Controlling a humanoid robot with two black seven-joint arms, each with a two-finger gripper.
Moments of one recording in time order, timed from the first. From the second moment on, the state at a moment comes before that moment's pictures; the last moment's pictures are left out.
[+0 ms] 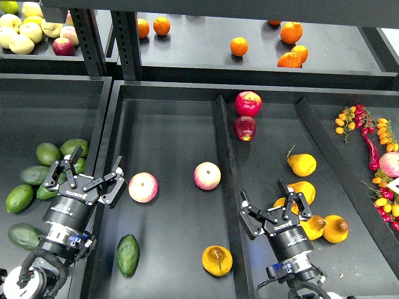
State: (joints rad) left arm 0.17 0.00 -1.30 -1.34 -0.23 -0.49 0.10; right arm -0.15 0.01 1.20 1.15 0.22 0.58 -0.10
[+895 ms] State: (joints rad) left arm 0.16 0.00 -1.26 -1.33 -0.20 -0.49 0.10; right arm -0.07 0.01 1.23 1.15 0.23 0.58 -0.10
